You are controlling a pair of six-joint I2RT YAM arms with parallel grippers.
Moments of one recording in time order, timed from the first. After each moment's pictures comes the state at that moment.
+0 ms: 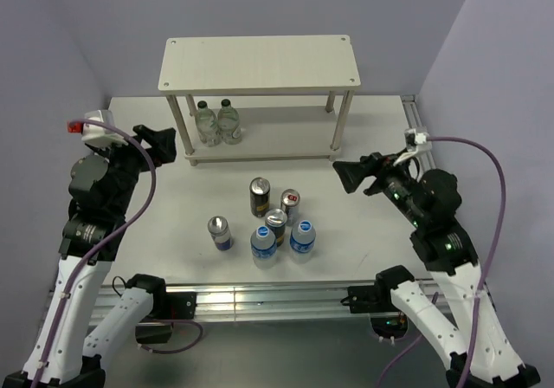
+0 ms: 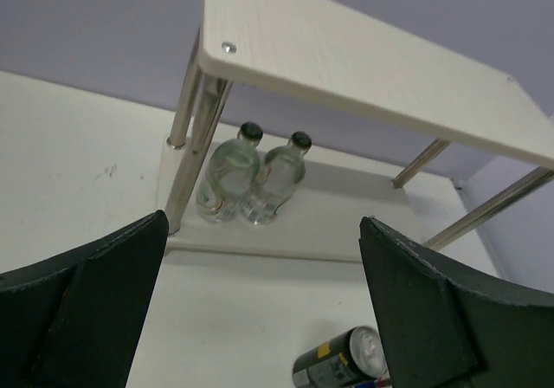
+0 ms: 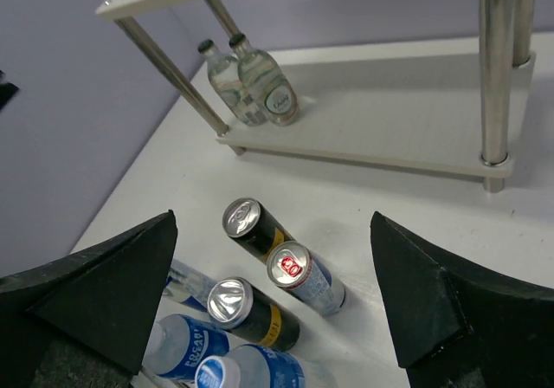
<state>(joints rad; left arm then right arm) -0.22 0.73 1.02 -0.25 -0.11 -0.42 0.31 0.63 0.90 -0.36 -0.22 0.45</state>
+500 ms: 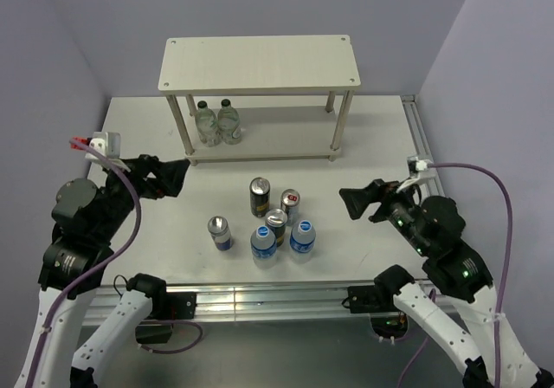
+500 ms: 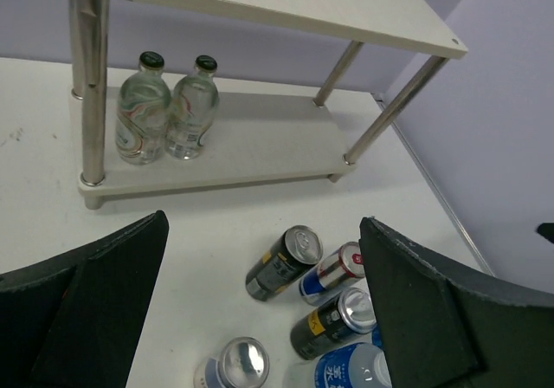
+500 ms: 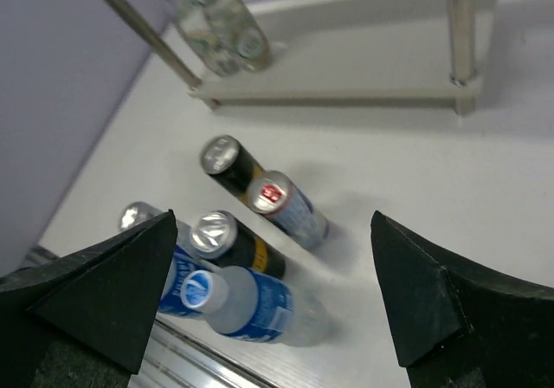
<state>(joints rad) -0.30 0.57 1.04 -0.51 0.07 -0.40 0.49 0.38 0.86 -0.60 -0.01 0.47</state>
